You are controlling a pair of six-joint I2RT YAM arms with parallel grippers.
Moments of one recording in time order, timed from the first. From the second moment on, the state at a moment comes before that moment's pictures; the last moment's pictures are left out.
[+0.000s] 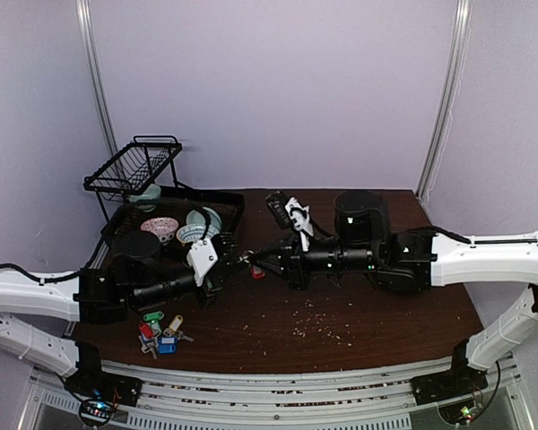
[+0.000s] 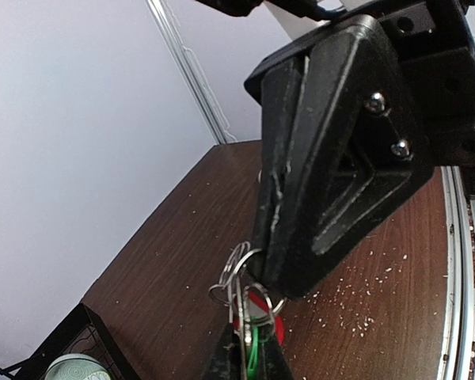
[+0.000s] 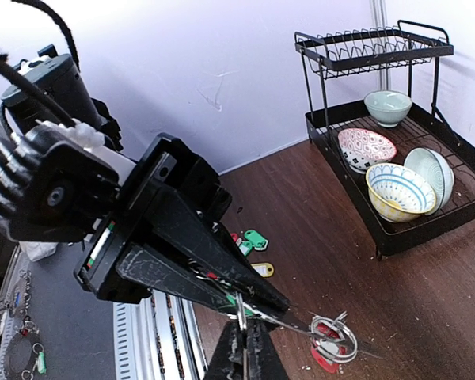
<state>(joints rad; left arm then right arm) -1.15 1.09 0.65 0.27 -0.14 0.34 1.11 1.42 1.06 0.10 -0.21 0.21</state>
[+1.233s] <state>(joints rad) -1.21 1.12 0.71 0.18 -0.25 0.51 1.18 1.48 1.42 -0.54 -0.05 -0.18</state>
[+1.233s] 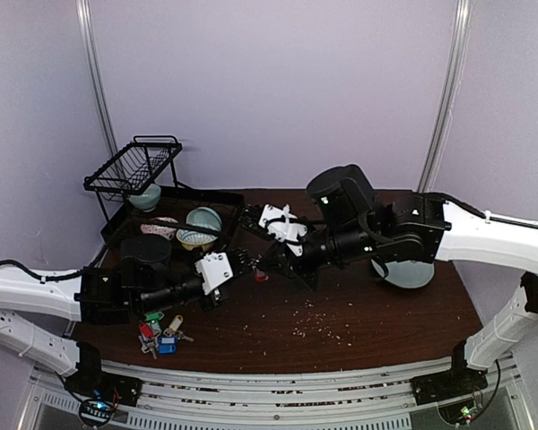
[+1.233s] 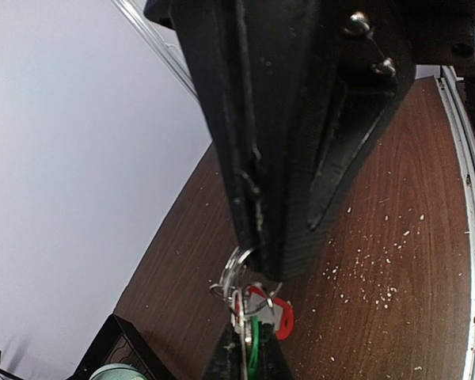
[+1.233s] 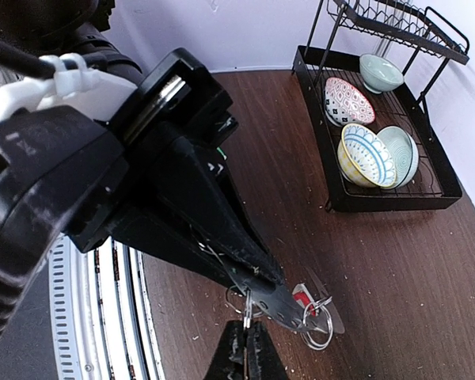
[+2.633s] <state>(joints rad) -1.19 1.15 0.74 0.27 -0.31 0.29 1.17 1.22 1.00 0.01 0.03 0.00</state>
